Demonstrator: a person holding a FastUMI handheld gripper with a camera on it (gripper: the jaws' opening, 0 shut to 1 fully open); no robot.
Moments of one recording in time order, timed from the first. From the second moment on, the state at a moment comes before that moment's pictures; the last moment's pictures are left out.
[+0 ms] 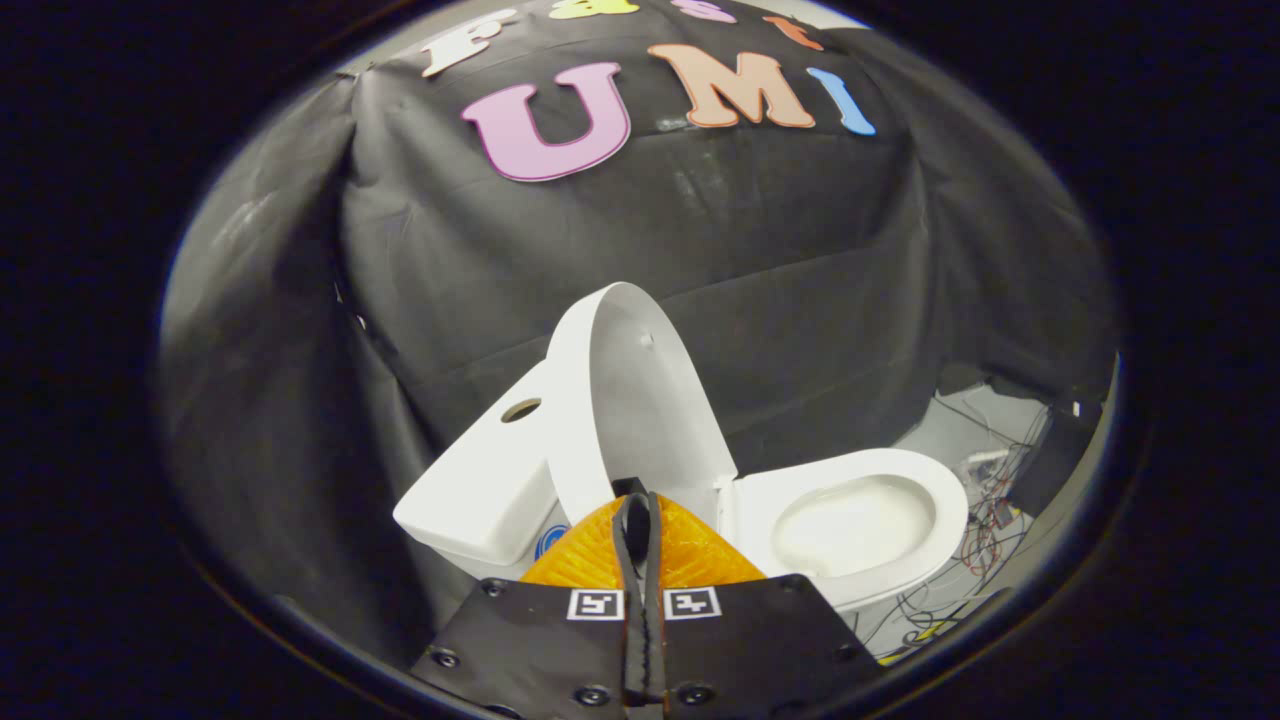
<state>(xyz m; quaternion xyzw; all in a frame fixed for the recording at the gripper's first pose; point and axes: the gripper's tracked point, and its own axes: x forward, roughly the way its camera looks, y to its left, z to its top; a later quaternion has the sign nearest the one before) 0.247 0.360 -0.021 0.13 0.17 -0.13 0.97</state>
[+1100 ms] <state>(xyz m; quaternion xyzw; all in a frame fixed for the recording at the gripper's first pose) 0.264 0.418 -0.001 0.02 0.13 -0.09 0.99</state>
